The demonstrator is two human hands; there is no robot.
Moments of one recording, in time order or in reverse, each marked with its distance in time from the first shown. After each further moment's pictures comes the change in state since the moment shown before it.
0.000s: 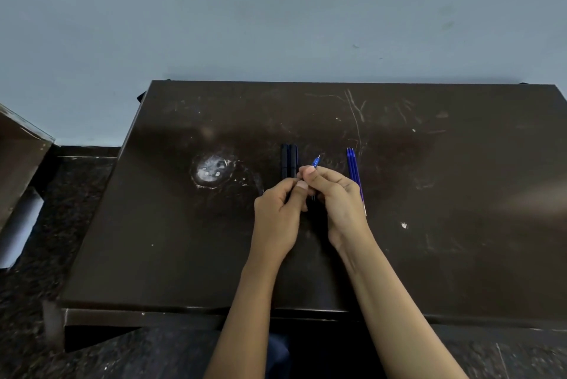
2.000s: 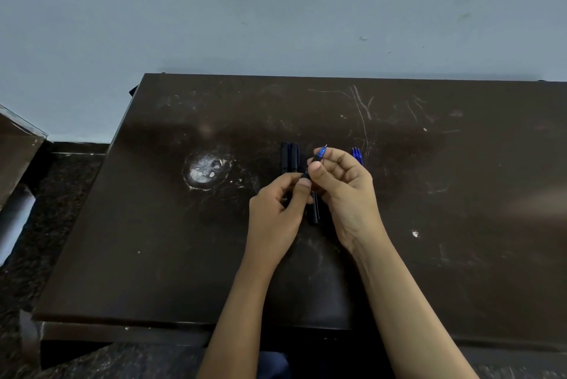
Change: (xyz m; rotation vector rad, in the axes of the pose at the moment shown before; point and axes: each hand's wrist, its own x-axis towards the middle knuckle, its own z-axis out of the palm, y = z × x) left_hand 0.009 -0.007 0.000 -0.030 0.005 0.089; right_hand 0.018 -0.001 -0.008 -0.054 -0.055 -0.190
